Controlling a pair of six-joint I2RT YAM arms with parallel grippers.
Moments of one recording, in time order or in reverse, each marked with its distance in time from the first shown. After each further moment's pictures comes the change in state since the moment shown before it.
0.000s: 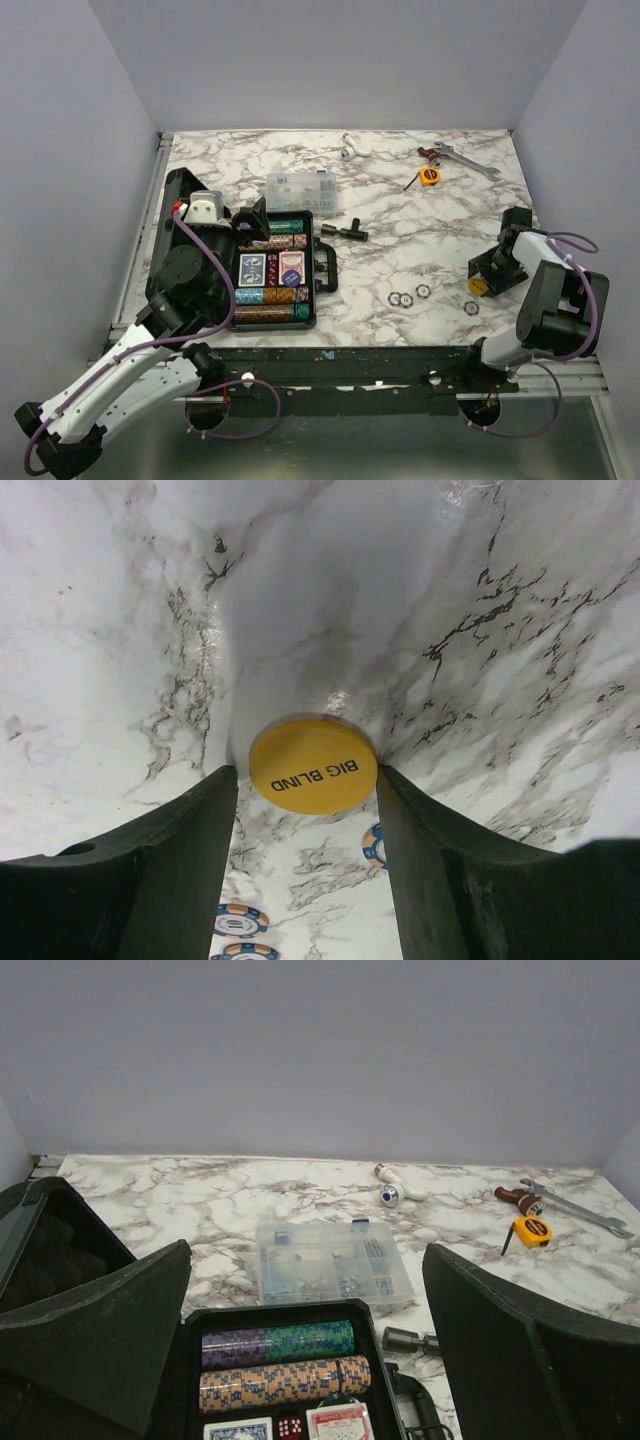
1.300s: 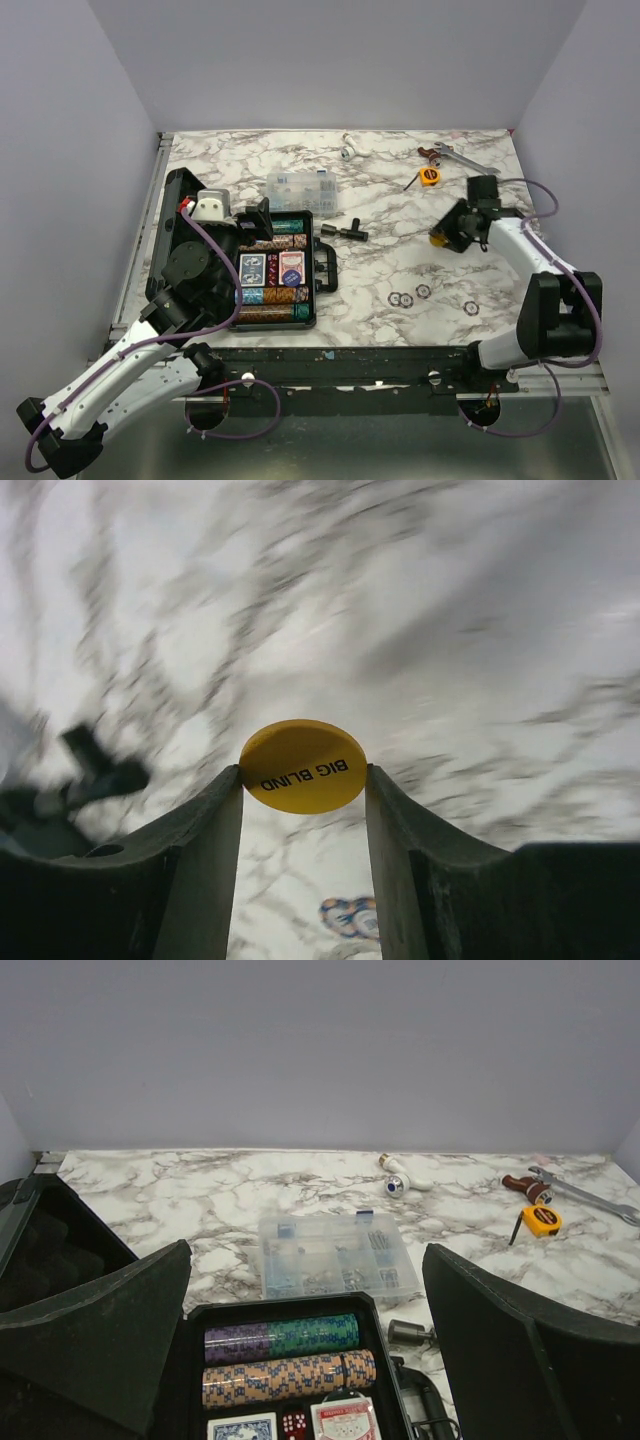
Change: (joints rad) left arm -0.001 0.021 0.000 0.000 -0.001 0.008; right arm 0.232 -0.057 0.134 0.152 -0.154 -0.067
